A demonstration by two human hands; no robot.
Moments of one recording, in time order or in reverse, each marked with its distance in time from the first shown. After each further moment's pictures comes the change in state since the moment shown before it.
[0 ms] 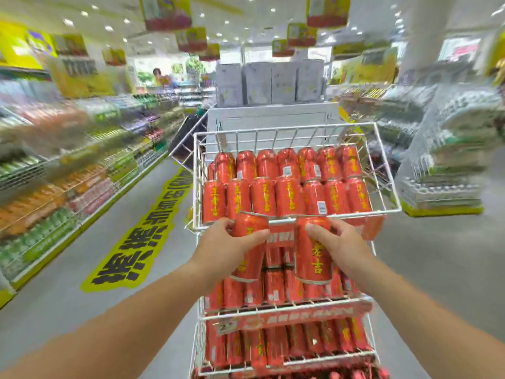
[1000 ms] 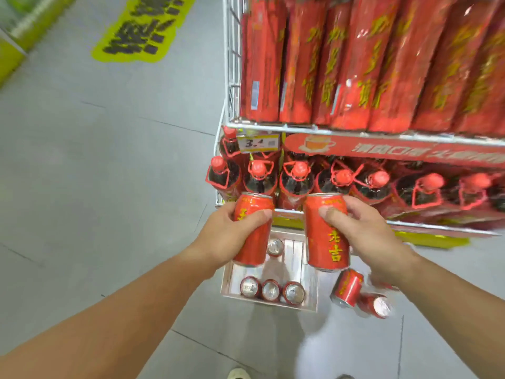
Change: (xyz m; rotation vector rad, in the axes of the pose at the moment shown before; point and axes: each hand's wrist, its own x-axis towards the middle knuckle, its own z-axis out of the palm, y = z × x) left_hand -0.081 -0.685 0.098 -0.162 -0.076 -0.600; right_hand -0.119 0.626 0.228 -0.004 -0.386 0.503
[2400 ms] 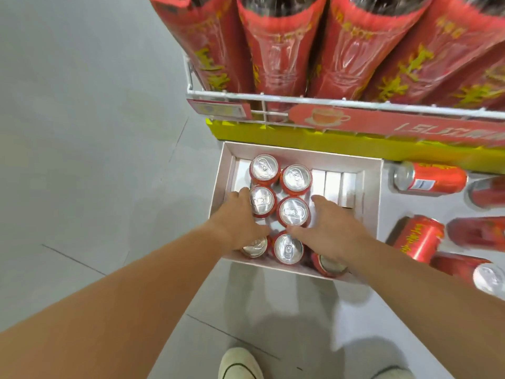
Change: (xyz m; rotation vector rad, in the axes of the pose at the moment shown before) left_hand 0.151 -0.299 0.031 0.963 -0.130 -0.170; right_hand 0.099 0.289 0.113 -0.904 -0.225 0.296
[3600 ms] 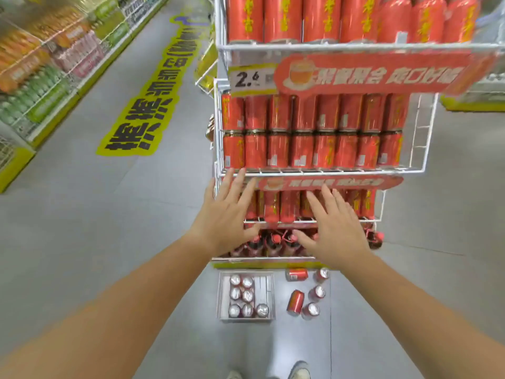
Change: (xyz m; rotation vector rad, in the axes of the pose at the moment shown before) left_hand -0.506 0.295 -0.499 0.660 0.761 0.660; right_hand -0.548 -0.161 -0.485 -0.416 0.802 -0.217
